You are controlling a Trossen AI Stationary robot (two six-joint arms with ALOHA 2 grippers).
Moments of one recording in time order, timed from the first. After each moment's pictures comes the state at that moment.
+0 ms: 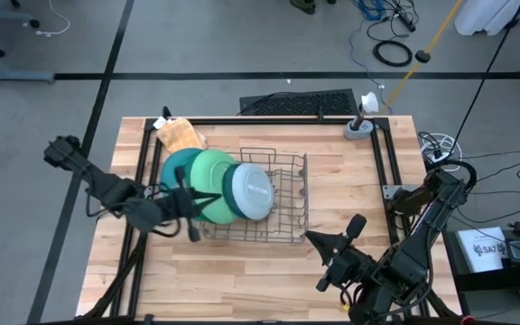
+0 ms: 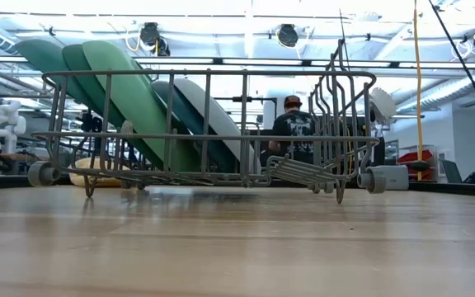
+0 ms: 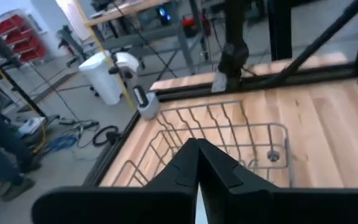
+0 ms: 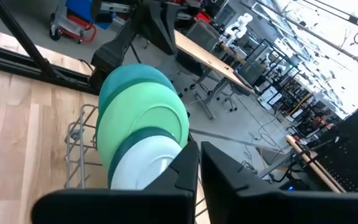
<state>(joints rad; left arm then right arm) -0.59 1.09 1.08 -0.38 -0.88 0.00 0.86 1.74 1.77 -1.07 1.38 0.47</state>
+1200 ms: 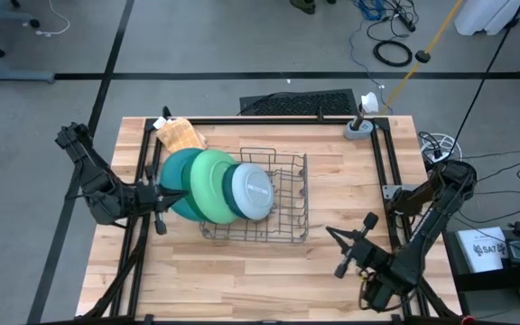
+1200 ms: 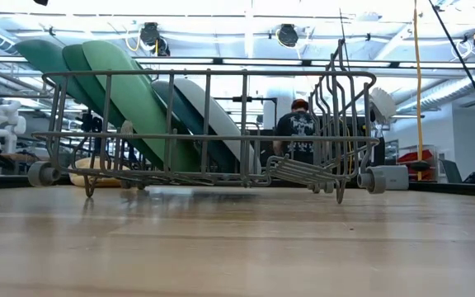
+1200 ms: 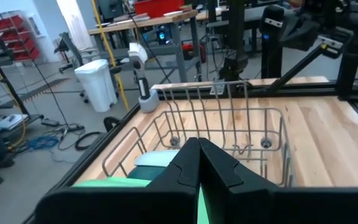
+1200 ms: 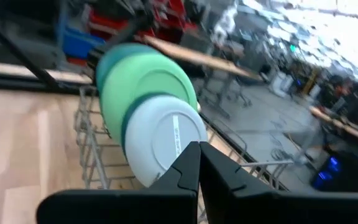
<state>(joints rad) -0.87 0.60 0.63 -0.33 -1.12 -0.14 0.98 1.62 1.20 -1.26 1.48 1.42</state>
